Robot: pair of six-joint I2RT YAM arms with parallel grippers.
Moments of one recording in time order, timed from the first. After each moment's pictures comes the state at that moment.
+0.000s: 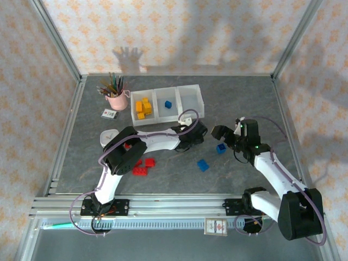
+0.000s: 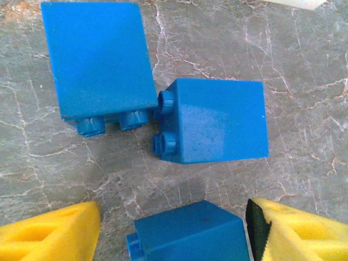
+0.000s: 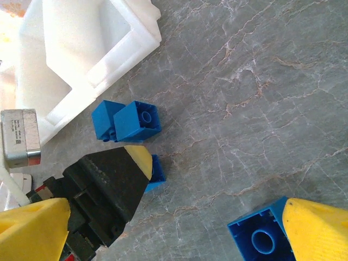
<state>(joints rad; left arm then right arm) -0.87 2.09 1.40 -0.33 -0.32 -1.04 0.15 1.05 0.54 -0.24 -0.35 0.67</state>
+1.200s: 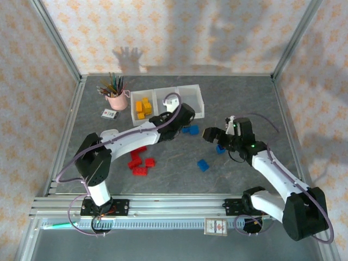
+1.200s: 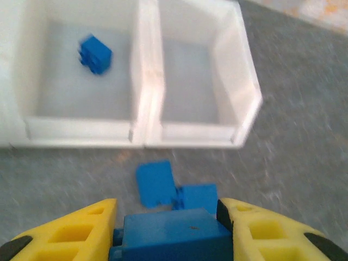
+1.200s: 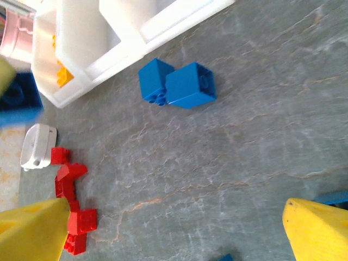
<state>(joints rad) -0.79 1.76 1.37 -0.43 -0.50 -0.89 0.29 1.05 0.59 -0.28 -0.39 0.64</state>
